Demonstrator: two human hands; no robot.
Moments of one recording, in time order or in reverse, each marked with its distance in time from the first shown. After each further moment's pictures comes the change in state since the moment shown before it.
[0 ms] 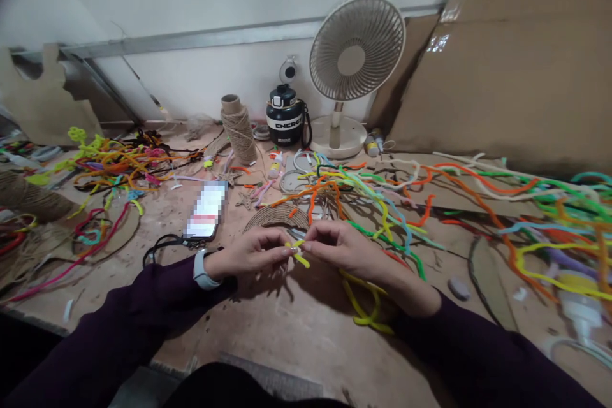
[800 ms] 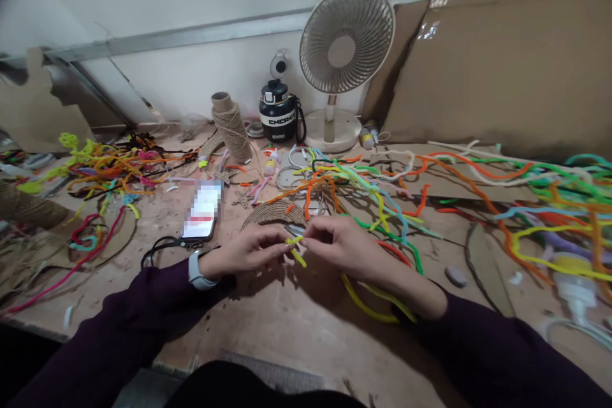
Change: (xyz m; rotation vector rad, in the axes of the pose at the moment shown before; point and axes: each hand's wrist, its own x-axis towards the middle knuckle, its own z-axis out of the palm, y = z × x) left_hand 0.002 0.008 -0.002 0.237 0.003 0.080; right_hand -0.007 -0.016 0.003 -0.325 0.140 -0.119
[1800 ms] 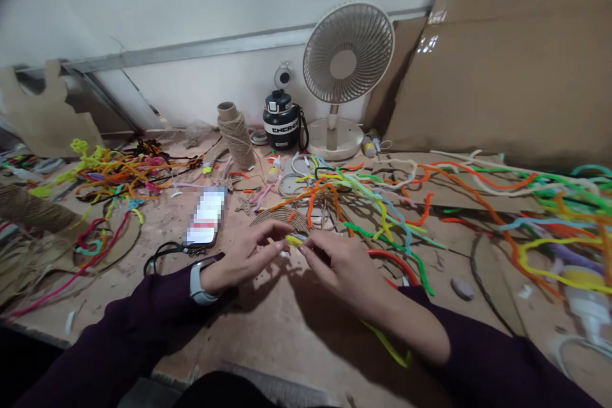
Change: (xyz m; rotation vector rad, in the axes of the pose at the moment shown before) left_hand -0.003 0.004 0.007 0.075 0.285 -0.043; right_hand -0.015 -0.011 0.021 -0.241 0.242 -0.180
